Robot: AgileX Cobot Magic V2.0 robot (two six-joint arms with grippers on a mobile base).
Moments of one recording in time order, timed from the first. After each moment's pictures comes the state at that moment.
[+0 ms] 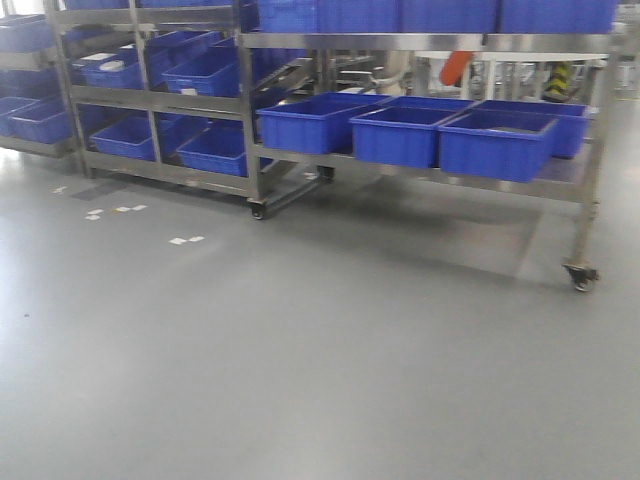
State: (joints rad) left arm -0.26 0.00 -0.41 0.02 0.63 0.04; right arm 0.50 -0.01 -0.46 -0.31 0.62 0.27
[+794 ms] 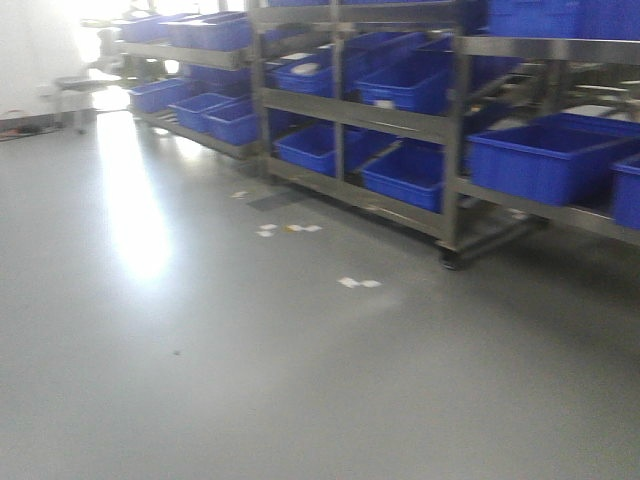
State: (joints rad) left arm -0.26 0.00 -0.41 0.02 0.63 0.04; right arm 0.50 -0.01 -0.46 -0.31 0.62 0.27
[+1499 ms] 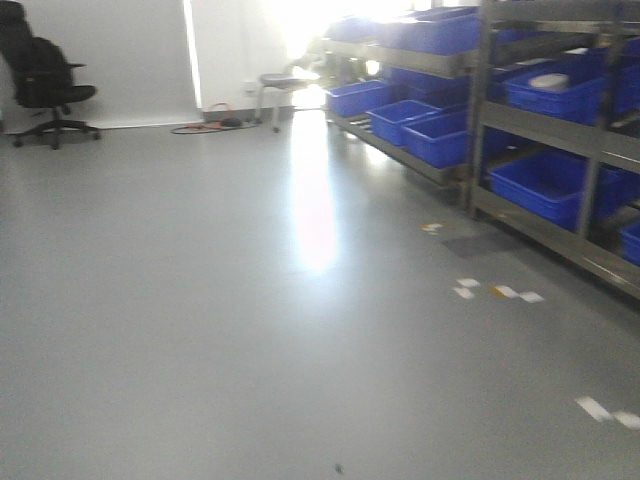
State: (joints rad) left arm -0.26 0.00 -0.41 0.02 0.63 0.04; right arm 0.50 -0.01 -0.46 -0.31 0.62 0.27
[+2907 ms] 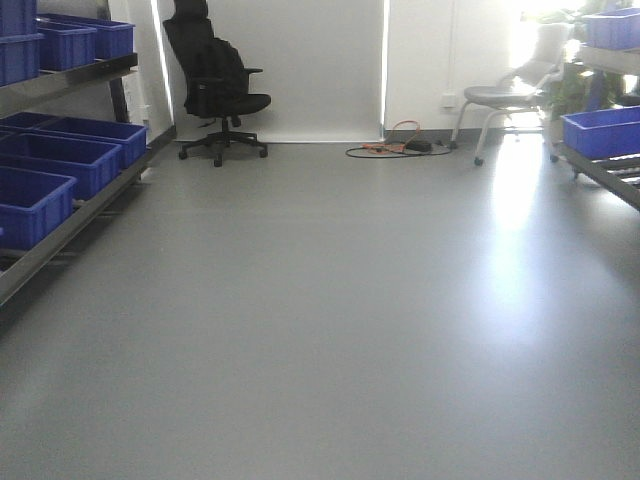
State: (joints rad) left arm -0.26 0.00 -0.41 0.02 0.63 0.04; right arm 0.50 -0.01 -0.46 -0.31 0.62 0.27
